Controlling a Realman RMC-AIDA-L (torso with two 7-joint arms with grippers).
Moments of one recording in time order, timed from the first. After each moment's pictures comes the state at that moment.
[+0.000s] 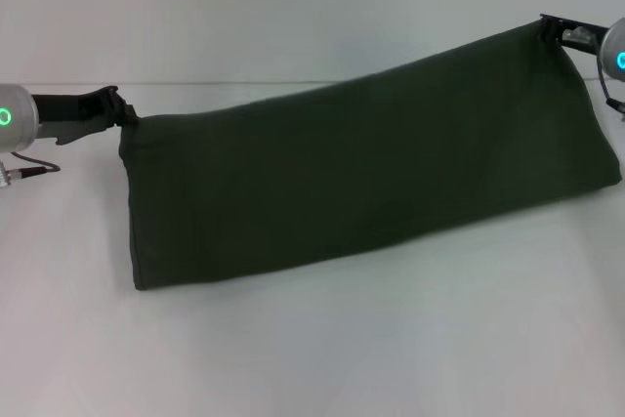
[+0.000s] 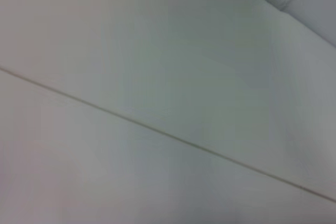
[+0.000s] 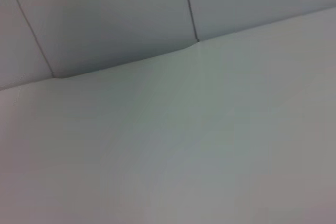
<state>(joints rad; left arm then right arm) -0.75 -1.99 0.60 0.62 2.37 0.93 -2.52 0.91 2.05 -0.85 -0.46 -2.22 -0.29 2.32</state>
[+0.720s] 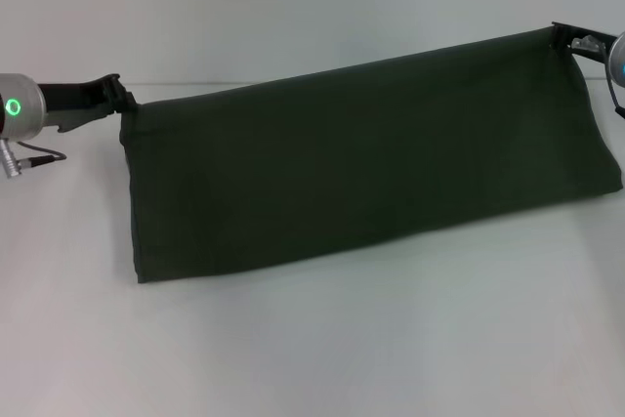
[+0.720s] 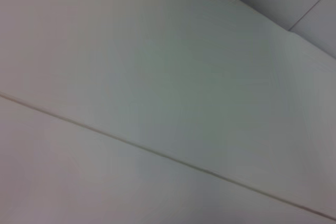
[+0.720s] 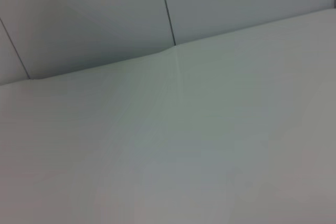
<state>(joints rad) -0.77 -2.01 0.61 0.61 2.37 0.86 -2.51 0.89 2.05 -0.87 -0.44 -2.22 -0.24 2.33</state>
